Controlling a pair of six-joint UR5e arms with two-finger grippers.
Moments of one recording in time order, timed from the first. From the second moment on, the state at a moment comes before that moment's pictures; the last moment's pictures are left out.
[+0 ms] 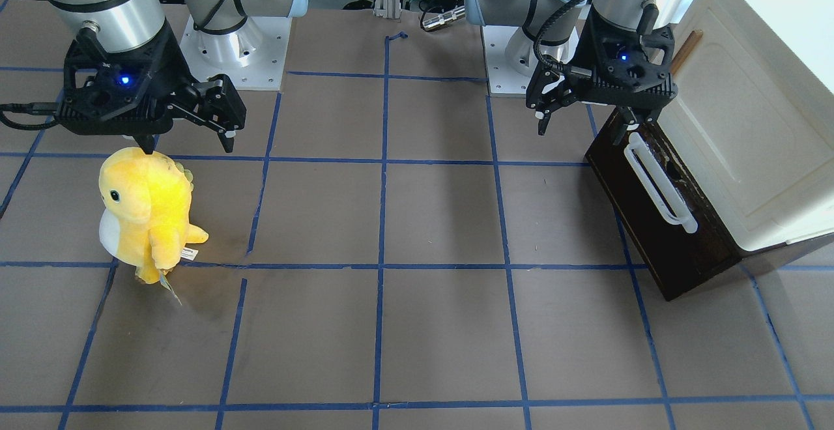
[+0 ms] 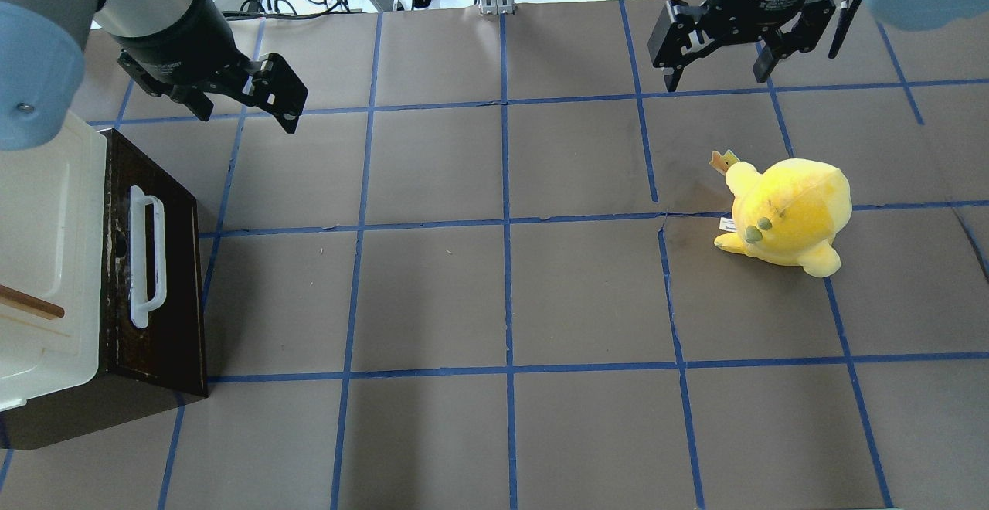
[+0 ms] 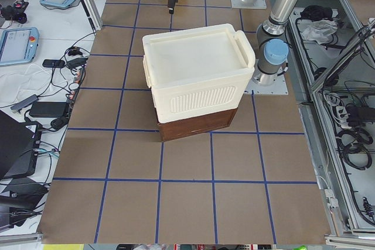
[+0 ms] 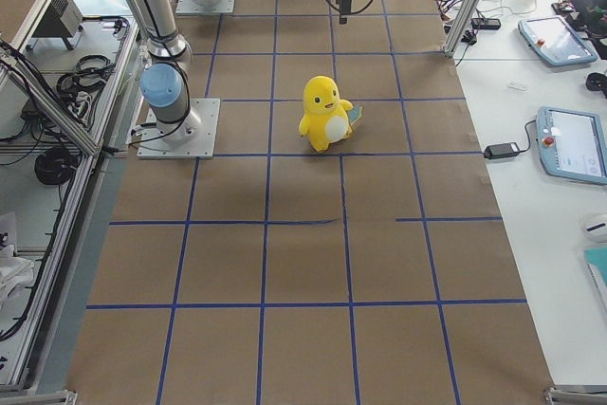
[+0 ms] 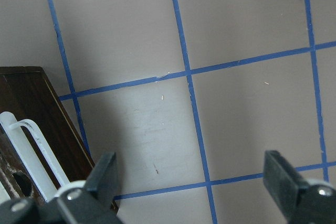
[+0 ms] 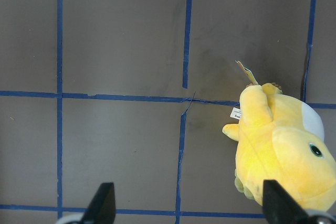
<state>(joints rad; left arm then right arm) -1.58 -1.55 -1.57 -1.48 1.61 0.18 1.60 -1.48 1.44 -1.57 -1.58 -0.02</state>
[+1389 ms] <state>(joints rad) -1.60 -1.58 -1.58 -1.49 1.69 -0.02 1.60 -1.48 1.44 -1.57 -1.58 -0.02</state>
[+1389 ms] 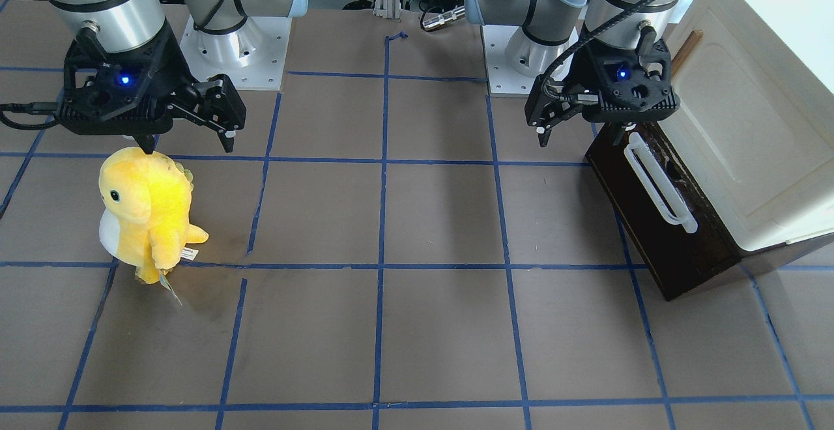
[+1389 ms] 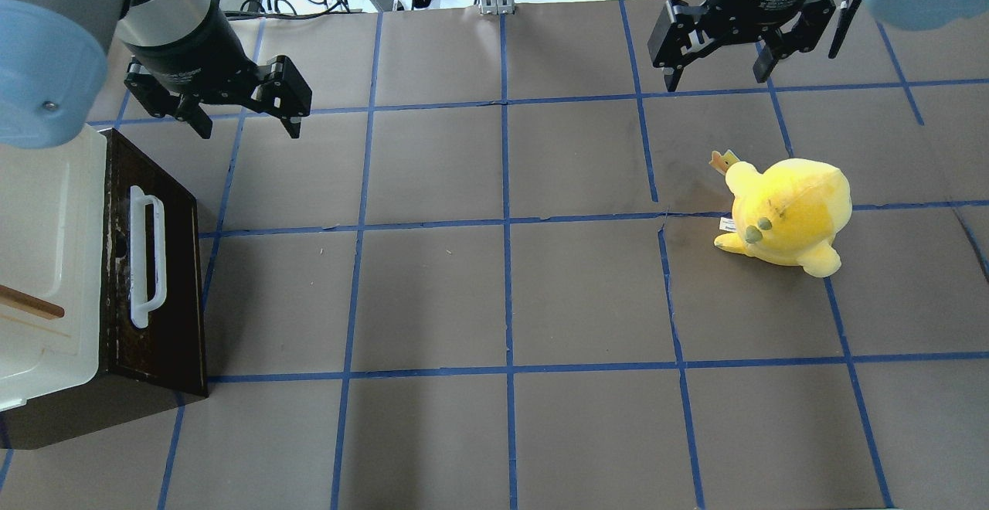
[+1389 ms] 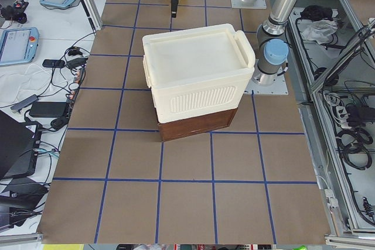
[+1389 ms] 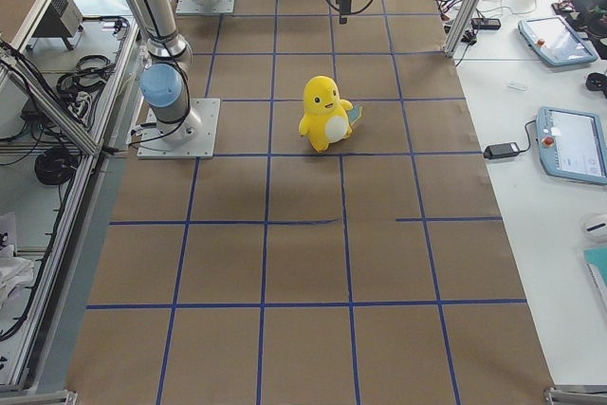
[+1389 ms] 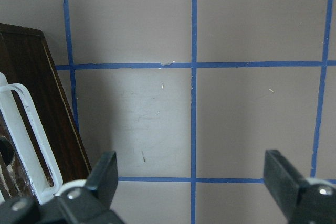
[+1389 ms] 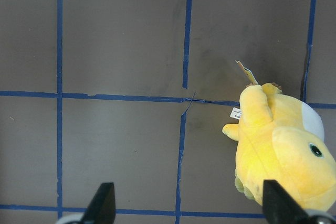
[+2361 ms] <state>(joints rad) -1.69 -1.67 -1.78 -1.47 2.07 -0.42 1.60 -1.48 1.44 -1.57 -1.58 -0.02</state>
